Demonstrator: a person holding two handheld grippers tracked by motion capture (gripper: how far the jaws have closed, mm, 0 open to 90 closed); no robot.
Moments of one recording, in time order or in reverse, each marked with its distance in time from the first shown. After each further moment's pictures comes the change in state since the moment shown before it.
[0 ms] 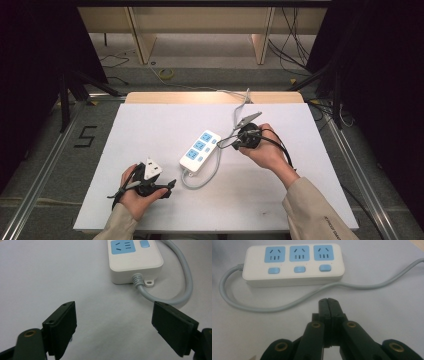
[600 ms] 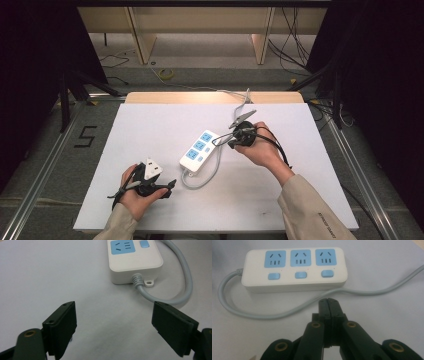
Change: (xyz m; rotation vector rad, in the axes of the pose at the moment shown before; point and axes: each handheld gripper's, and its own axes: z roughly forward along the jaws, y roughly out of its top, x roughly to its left) left arm 0.000 0.000 0.000 -0.001 0.000 0.004; right arm 0.000 0.011 0.010 0.008 0.013 -0.005
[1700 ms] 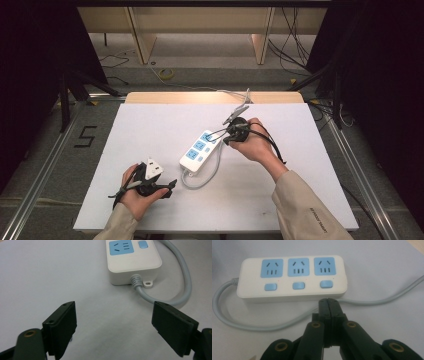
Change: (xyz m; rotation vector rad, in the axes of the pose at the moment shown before) left arm -0.001 0.001 0.001 0.001 -0.005 0.003; right arm -0.001 0.018 0.012 0.013 -0.005 0.004
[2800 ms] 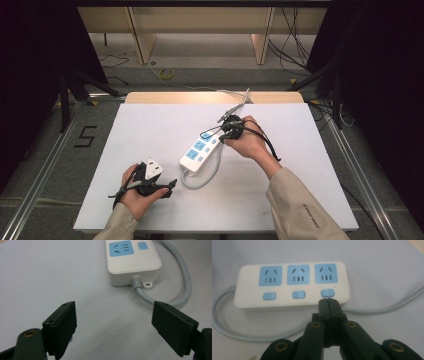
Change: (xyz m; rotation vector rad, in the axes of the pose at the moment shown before) left arm 0.000 0.001 0.000 -0.004 0.001 0.003; right arm 0.001 0.014 0.011 0.017 0.005 0.006
